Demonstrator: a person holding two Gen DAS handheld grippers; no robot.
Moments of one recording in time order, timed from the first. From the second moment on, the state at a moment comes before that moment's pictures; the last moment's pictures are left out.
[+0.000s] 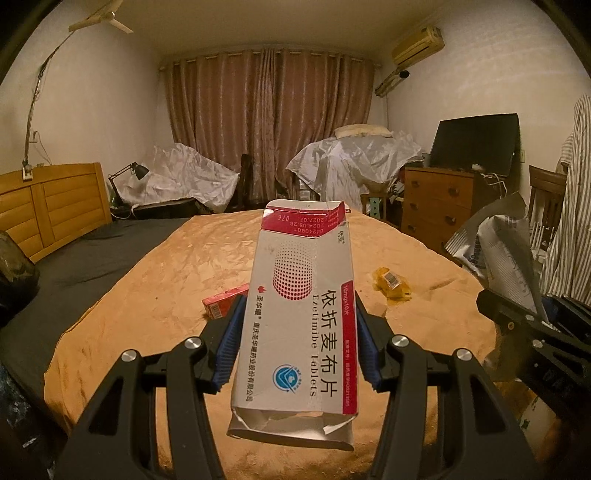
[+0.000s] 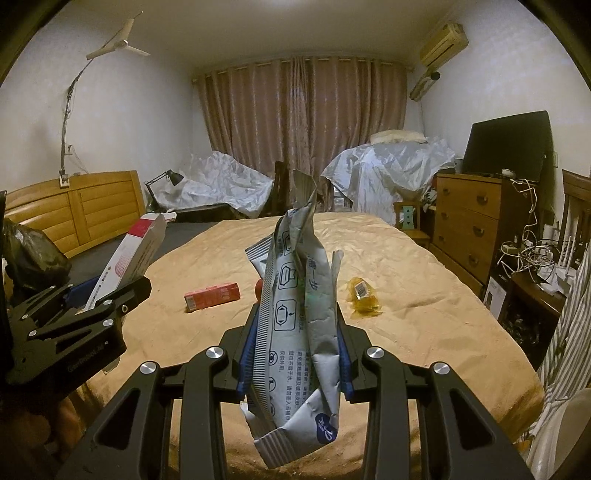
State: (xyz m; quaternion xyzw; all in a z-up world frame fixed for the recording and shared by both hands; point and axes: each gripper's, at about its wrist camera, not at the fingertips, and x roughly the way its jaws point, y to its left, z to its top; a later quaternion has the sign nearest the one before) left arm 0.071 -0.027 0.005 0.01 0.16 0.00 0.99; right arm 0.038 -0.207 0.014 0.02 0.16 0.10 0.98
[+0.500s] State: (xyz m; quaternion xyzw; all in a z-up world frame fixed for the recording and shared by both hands) left arm 0.074 -0.053 0.010 0.02 0.15 -0.03 0.99; right arm 0.032 -0.222 0.027 0.02 0.16 0.07 0.98
